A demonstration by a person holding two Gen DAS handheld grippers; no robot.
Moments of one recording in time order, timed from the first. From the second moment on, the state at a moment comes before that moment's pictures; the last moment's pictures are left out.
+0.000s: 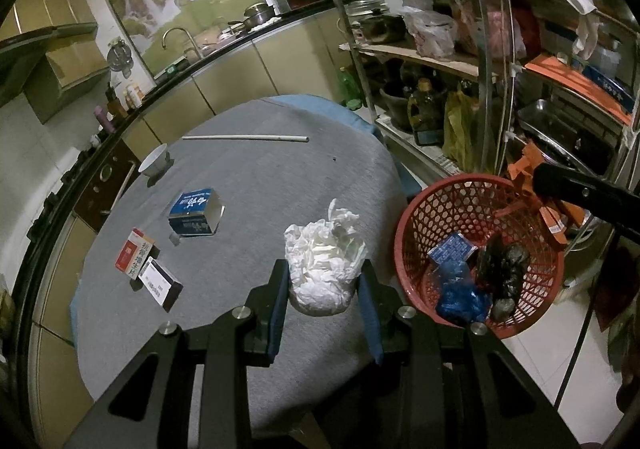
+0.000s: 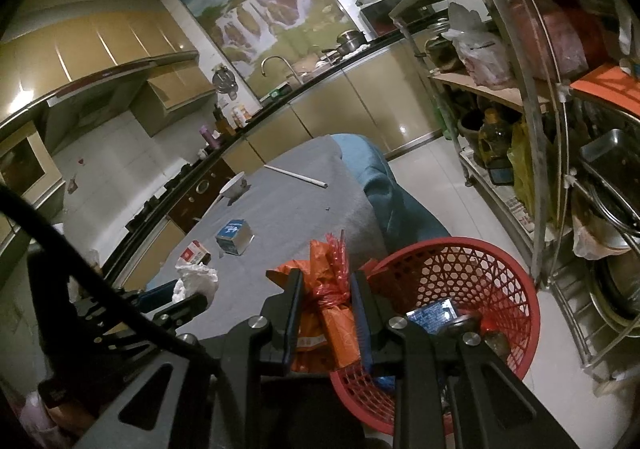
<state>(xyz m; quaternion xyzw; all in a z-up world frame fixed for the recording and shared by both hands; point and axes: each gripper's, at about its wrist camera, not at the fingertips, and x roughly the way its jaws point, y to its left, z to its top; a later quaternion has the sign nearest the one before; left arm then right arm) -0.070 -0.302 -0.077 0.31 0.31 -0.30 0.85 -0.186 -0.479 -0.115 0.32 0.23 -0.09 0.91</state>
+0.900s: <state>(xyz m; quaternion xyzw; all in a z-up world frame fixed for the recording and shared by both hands) -0.074 -0.313 -0.087 0.32 0.32 -0.31 0.84 -0.189 -0.488 -0.128 0.34 0.24 -0.10 0.91</state>
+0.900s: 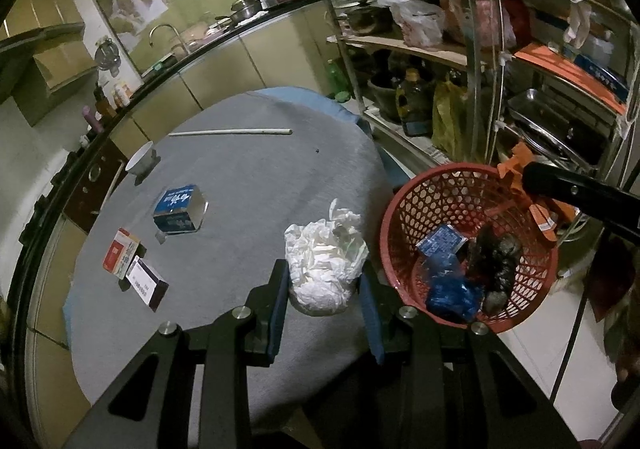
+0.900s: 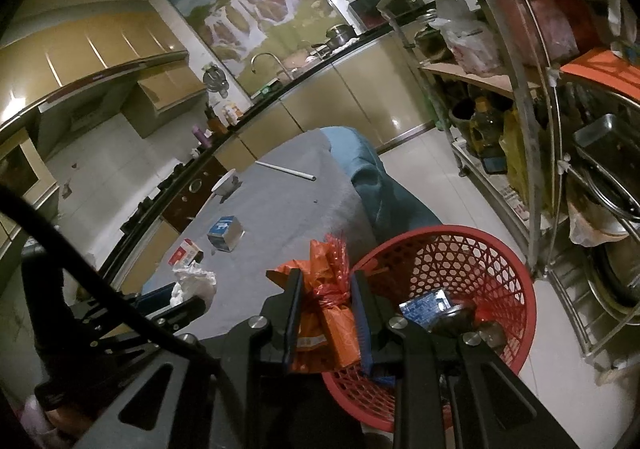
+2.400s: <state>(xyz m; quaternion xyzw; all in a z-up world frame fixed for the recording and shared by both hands) -0.066 -0.373 -0.117 0.29 0.40 -0.42 0.76 -0.214 -0.528 -0.140 0.37 0.23 -0.14 0.89</state>
